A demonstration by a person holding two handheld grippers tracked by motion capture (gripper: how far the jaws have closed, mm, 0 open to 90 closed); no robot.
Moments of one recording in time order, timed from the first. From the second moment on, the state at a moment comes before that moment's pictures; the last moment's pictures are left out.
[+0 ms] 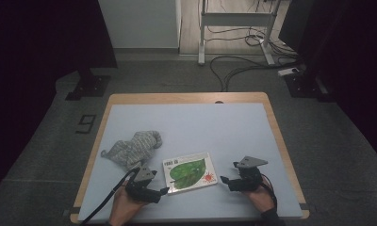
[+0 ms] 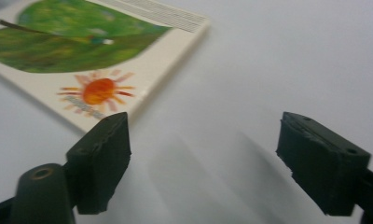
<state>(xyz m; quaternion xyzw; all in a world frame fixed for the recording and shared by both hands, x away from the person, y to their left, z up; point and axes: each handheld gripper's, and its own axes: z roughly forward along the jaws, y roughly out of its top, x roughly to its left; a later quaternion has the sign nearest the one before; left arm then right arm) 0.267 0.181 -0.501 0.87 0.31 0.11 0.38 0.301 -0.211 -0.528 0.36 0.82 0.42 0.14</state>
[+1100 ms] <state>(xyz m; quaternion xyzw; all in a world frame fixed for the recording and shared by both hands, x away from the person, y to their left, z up) 0.342 0.254 -0.452 0.83 0.39 0.15 0.36 0.313 -0.227 -0.538 0.40 0.83 0.35 0.17</state>
